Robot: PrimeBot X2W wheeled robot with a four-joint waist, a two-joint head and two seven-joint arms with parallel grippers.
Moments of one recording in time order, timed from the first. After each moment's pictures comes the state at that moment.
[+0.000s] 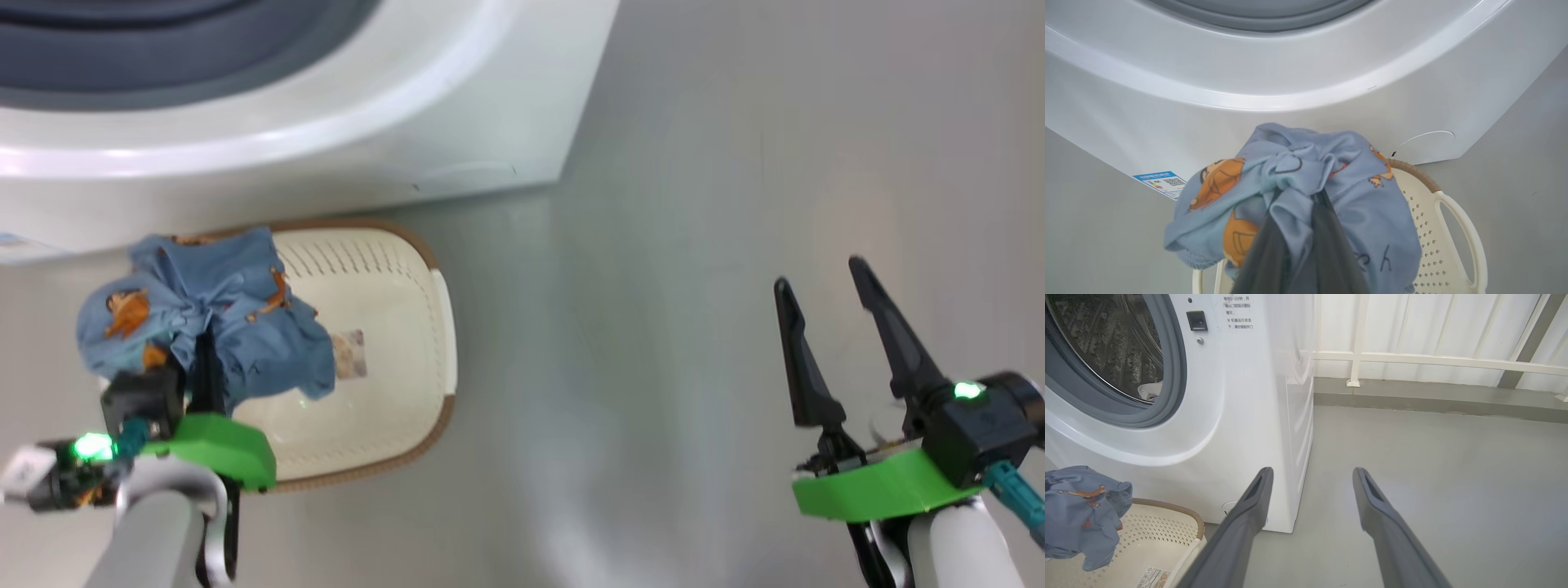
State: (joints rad) left arm -0.45 0.25 -0.34 0.53 -0.38 0.20 -0.25; right arm -0.15 -0.05 0.00 -0.10 0.06 0.13 -0.26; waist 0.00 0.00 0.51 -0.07
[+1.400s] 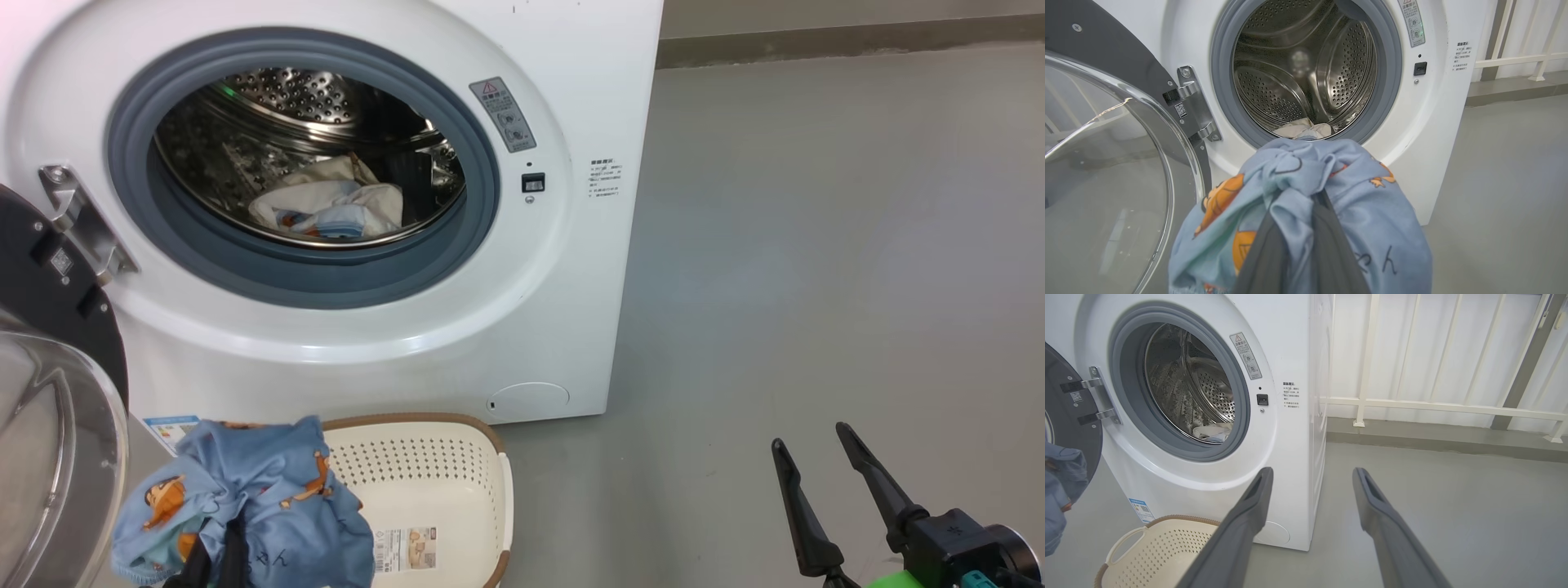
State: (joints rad) left arm 0.12 0.32 -0.30 -0.01 -0.31 0.24 -0.21; right arm 0.13 -0.05 -0.01 -0.09 0.06 0.13 -0.18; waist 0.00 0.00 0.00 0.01
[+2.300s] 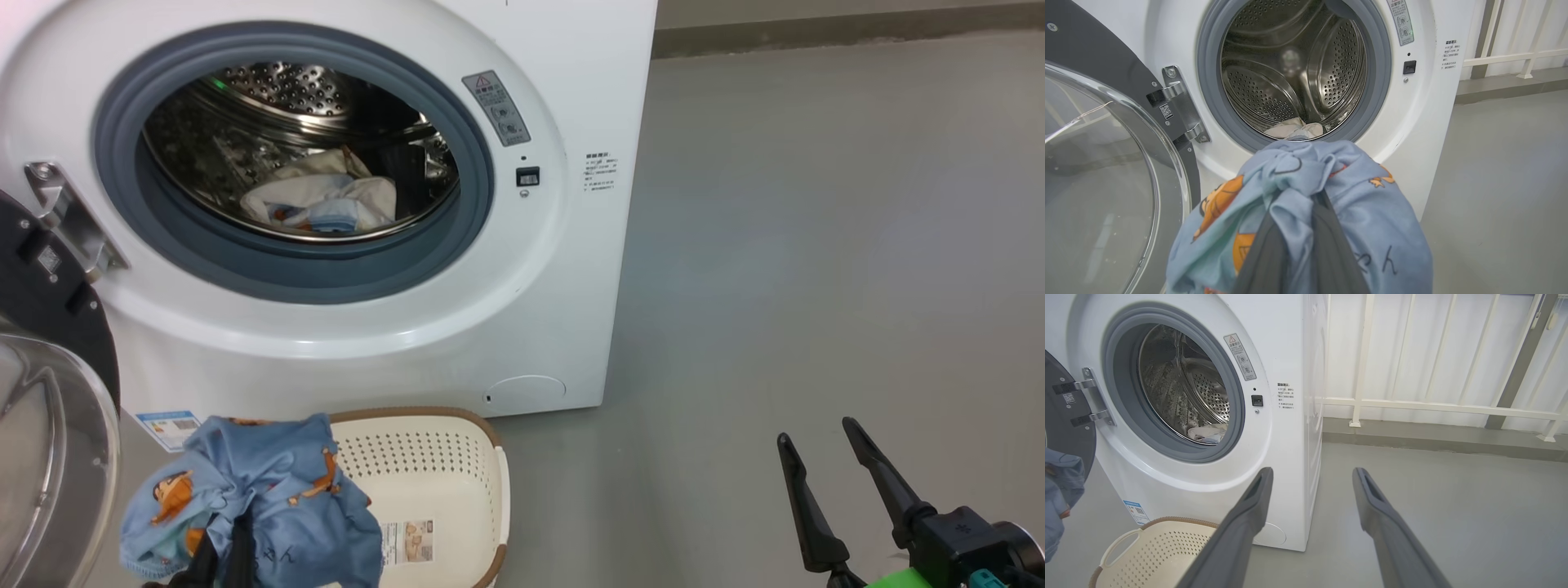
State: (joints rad) left arm 0.12 0.32 -0.32 -0.02 -0.31 0.24 -0.21; right arm 0.13 -0.04 -0.02 -0.11 0.06 0.13 -0.17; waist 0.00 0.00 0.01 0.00
